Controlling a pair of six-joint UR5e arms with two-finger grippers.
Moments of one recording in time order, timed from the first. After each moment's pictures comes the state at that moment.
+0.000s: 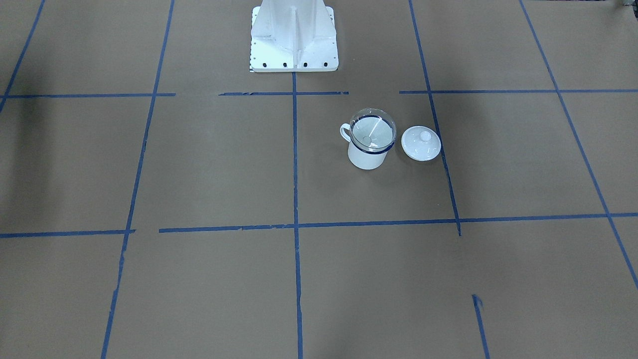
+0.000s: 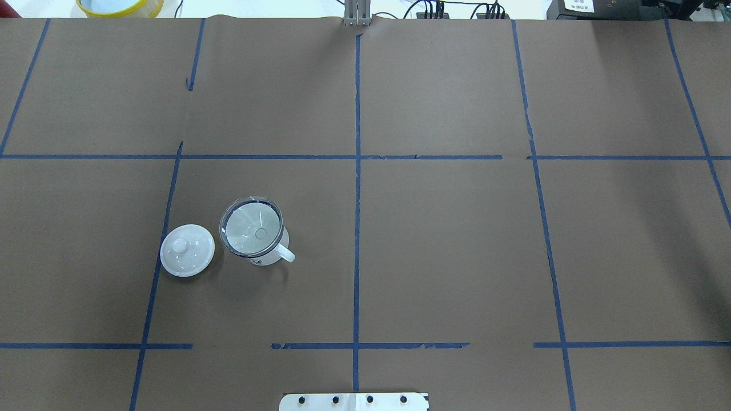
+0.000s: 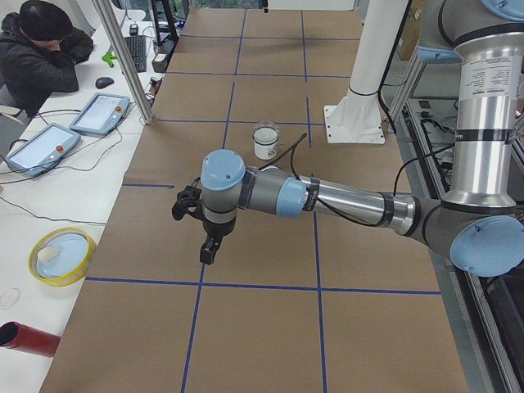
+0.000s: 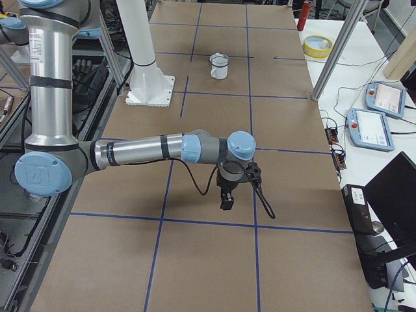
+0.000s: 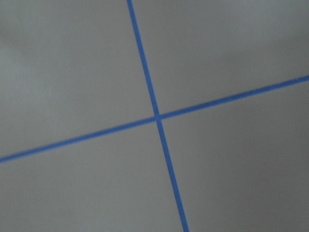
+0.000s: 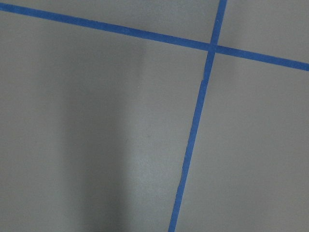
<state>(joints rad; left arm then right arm) -1.61 -1.58 -1.80 -1.60 -2.33 0.16 1.45 -1.63 1.79 -1.79 2.31 -0.13</state>
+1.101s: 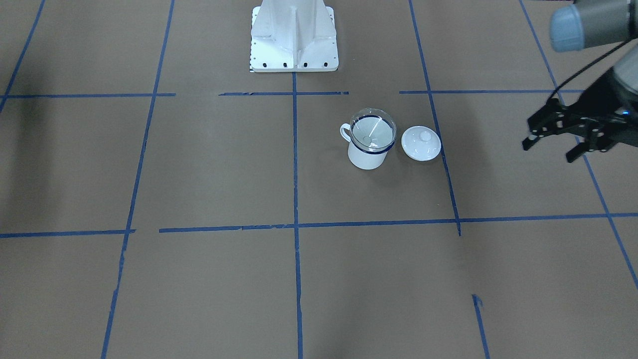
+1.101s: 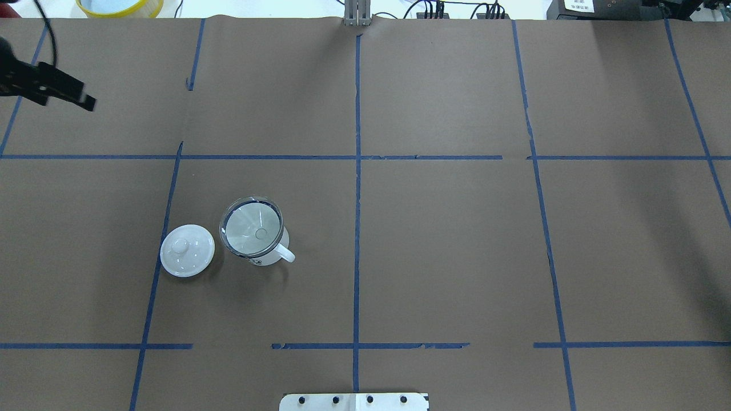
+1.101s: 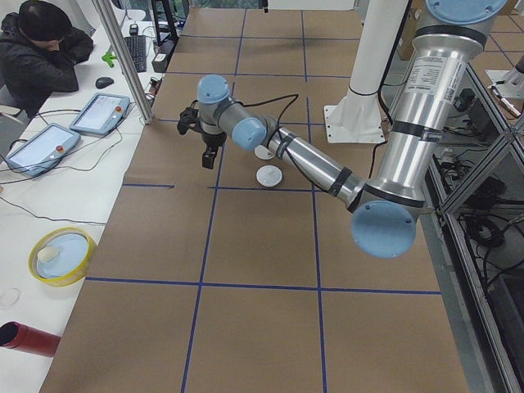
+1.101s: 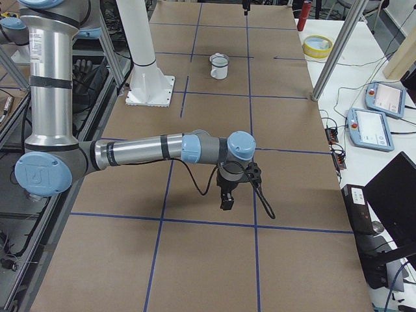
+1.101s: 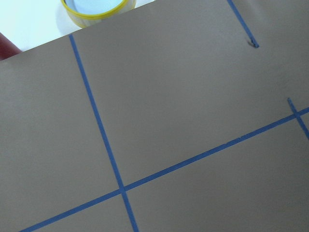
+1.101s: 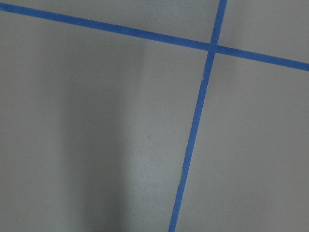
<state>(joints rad) -1.13 -1.85 -1.89 -1.70 -2.32 -0.64 1.45 -1.63 1.79 -1.79 2.31 -0.13</state>
